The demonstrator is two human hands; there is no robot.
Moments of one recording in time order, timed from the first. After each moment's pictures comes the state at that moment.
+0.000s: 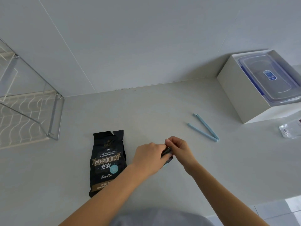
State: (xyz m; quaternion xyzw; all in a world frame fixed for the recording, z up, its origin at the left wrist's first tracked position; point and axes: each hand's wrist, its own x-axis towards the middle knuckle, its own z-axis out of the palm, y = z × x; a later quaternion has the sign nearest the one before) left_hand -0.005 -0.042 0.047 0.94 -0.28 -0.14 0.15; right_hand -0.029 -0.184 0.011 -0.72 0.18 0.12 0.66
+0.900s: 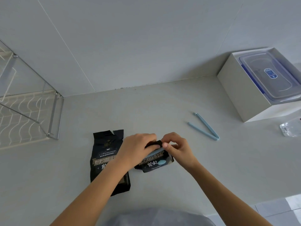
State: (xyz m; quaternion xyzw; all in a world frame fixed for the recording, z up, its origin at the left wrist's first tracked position) left_hand 0.023 -0.004 0.065 0.92 -0.32 -0.09 0.22; right_hand -0.034 -0.178 0.036 -0.74 0.06 0.04 0.67
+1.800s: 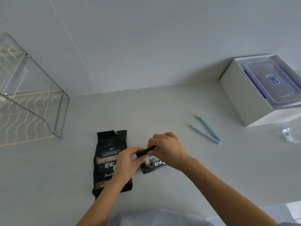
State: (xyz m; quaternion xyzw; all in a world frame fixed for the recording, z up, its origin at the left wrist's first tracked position) left_hand -0.019 0.030 0.028 0.85 -0.09 -0.12 0.51; right_hand -0.011 -0.150 0.058 -0.95 -0.18 0.04 0.26
